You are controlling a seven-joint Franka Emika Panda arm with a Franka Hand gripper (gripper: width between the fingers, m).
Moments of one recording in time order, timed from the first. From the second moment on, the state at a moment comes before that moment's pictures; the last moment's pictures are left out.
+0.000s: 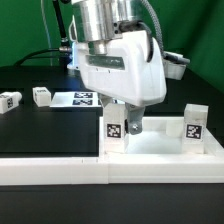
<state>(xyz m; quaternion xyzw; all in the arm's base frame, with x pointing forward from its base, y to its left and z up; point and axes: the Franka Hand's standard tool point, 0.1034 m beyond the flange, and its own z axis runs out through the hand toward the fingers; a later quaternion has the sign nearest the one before) 0.669 -0.003 0.066 -0.84 0.53 -0.02 0.08</state>
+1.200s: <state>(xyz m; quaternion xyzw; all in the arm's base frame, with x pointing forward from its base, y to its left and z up) 0.669 -0.016 0.068 -0.89 0.45 -0.01 0.07</state>
